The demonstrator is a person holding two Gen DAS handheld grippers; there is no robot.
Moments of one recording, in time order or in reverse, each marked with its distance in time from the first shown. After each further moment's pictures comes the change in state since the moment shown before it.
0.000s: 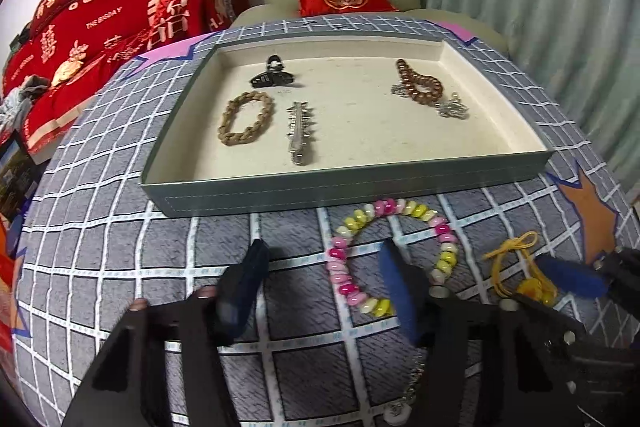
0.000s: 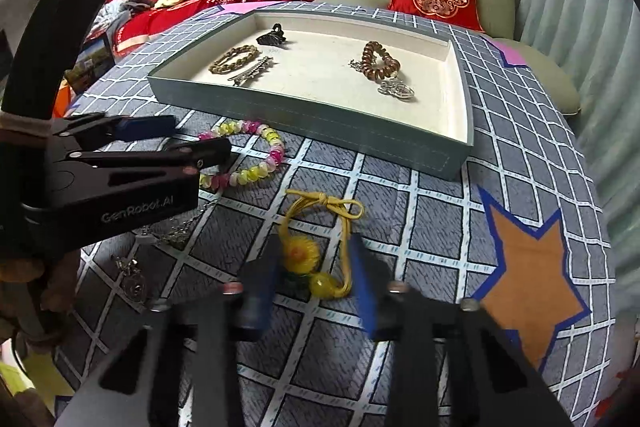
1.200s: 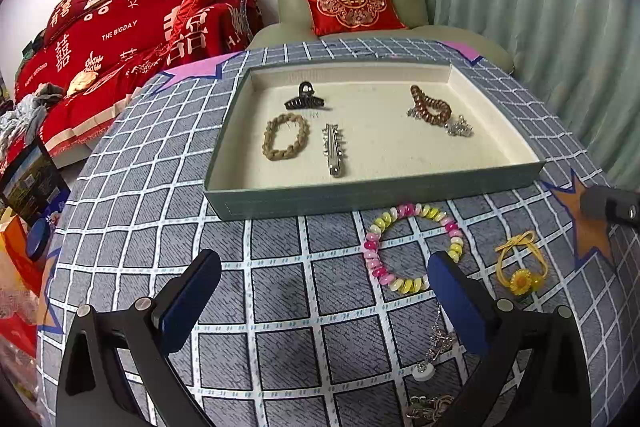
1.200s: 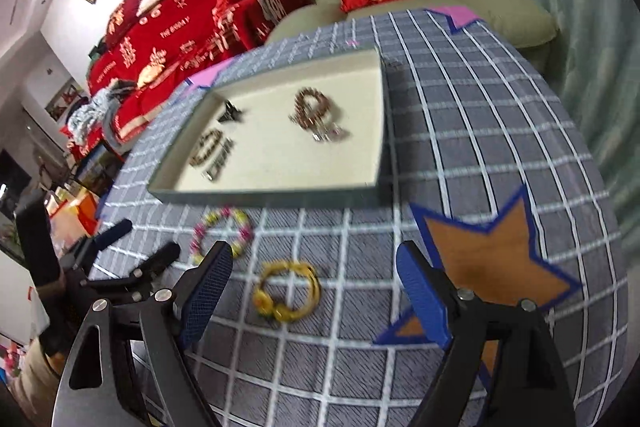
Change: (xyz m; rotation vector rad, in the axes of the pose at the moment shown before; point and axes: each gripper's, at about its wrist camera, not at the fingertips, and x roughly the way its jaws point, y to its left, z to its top) left arm -0.032 0.020 -0.005 -0.006 -0.054 0.044; right arm -0.034 -0.082 0.023 0.345 -0.028 0.142
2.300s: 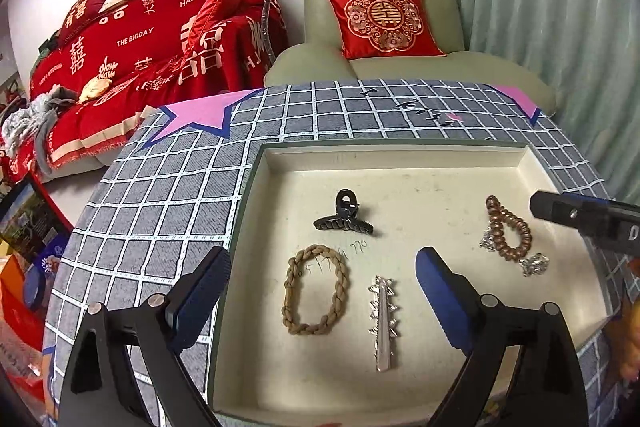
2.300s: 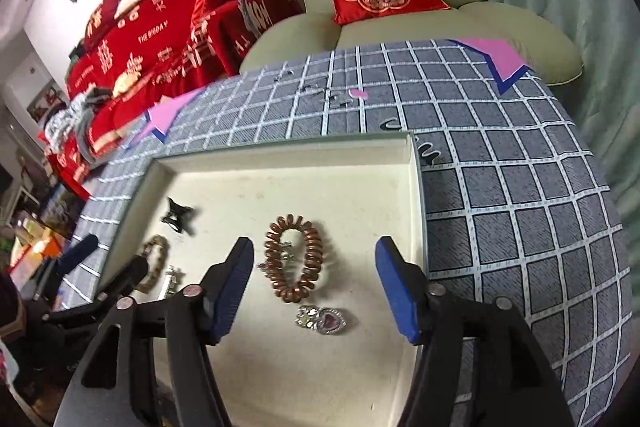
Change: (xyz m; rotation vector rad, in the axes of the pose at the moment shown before) left arm 0.066 0.023 0.107 -0.063 -0.052 0.065; right arm 0.101 0.004 0.137 -0.011 -0.031 -0.050
